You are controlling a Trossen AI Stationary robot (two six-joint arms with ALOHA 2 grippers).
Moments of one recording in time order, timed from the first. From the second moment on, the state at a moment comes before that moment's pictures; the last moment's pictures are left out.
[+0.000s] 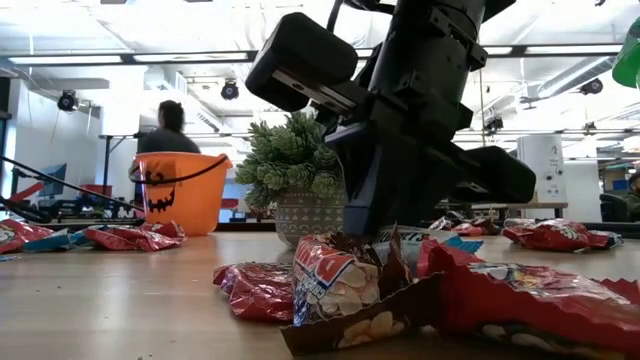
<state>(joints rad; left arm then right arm) -0.66 0.39 1.10 -0.91 -0.66 -0.26 0.37 2.13 1.50 -0.55 -0.03 1.47</state>
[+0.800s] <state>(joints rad) -0.66 0.39 1.10 -0.91 -0.66 -0.27 0.37 2.11 1.90 -1.17 0.08 1.36</state>
